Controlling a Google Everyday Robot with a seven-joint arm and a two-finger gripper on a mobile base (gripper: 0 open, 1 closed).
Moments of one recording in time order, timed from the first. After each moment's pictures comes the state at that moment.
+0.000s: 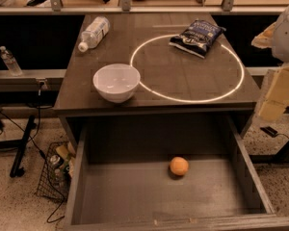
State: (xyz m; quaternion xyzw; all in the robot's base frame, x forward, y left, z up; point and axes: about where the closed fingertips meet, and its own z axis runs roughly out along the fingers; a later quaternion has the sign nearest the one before) arm 0.438 -0.216 0.977 -0.60 0.78 -0.04 0.16
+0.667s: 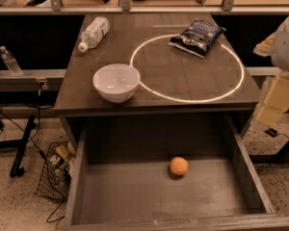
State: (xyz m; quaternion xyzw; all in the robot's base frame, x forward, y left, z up) arm 0.443 -0.225 0.960 -0.59 0.79 -0.03 0.16
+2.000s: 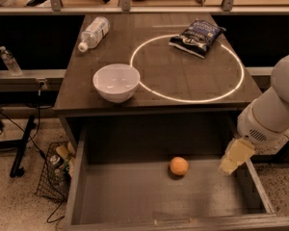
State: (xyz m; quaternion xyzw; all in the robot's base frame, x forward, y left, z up) arm 0.445 -0.239 0.766 -0.48 0.87 0.03 0.13
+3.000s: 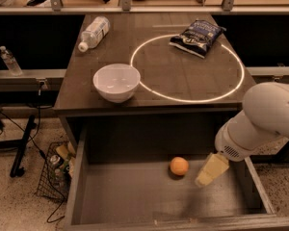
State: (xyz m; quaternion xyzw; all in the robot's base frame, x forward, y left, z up) arm 0.437 -0.201 0.707 -0.46 0.88 0.06 0.12
